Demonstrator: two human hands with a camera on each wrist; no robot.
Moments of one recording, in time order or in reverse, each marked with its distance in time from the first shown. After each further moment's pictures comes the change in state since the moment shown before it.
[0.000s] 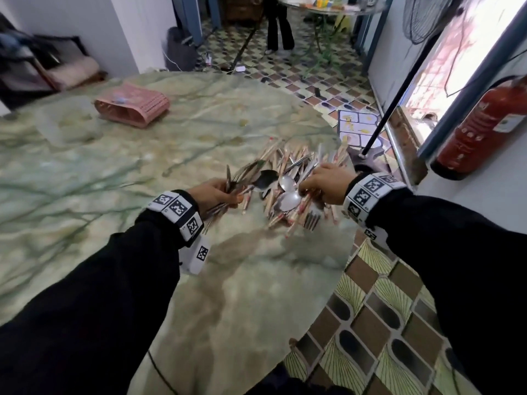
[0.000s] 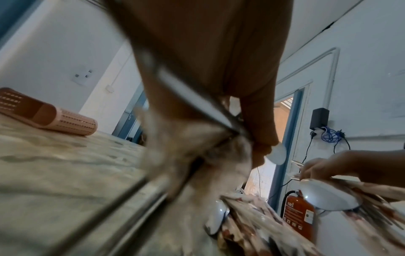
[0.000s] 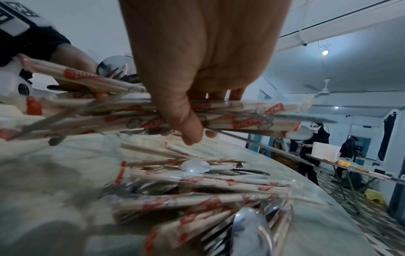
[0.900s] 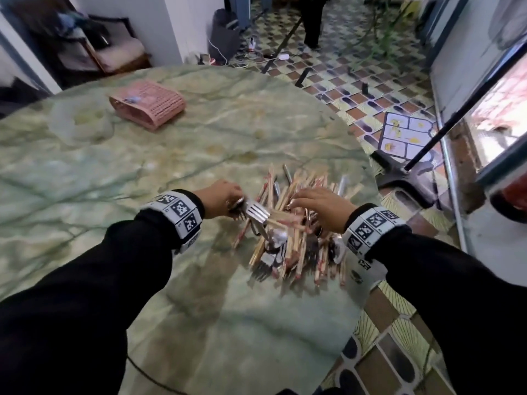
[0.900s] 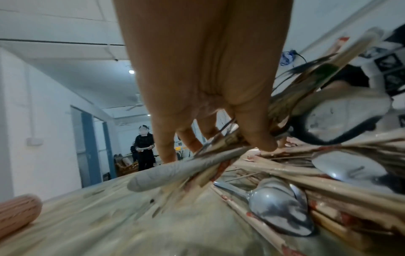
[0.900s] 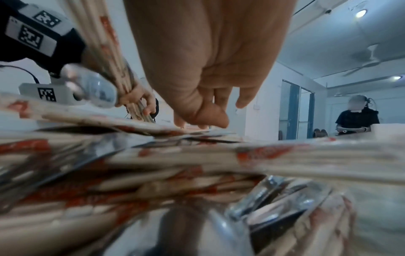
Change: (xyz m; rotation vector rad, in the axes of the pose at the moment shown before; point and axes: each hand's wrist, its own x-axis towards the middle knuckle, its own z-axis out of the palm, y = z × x) left_hand 0.104 0.024 -0.023 1.036 -0.036 0.115; right_hand 0.097 0.079 0.050 0.373 0.181 -0.243
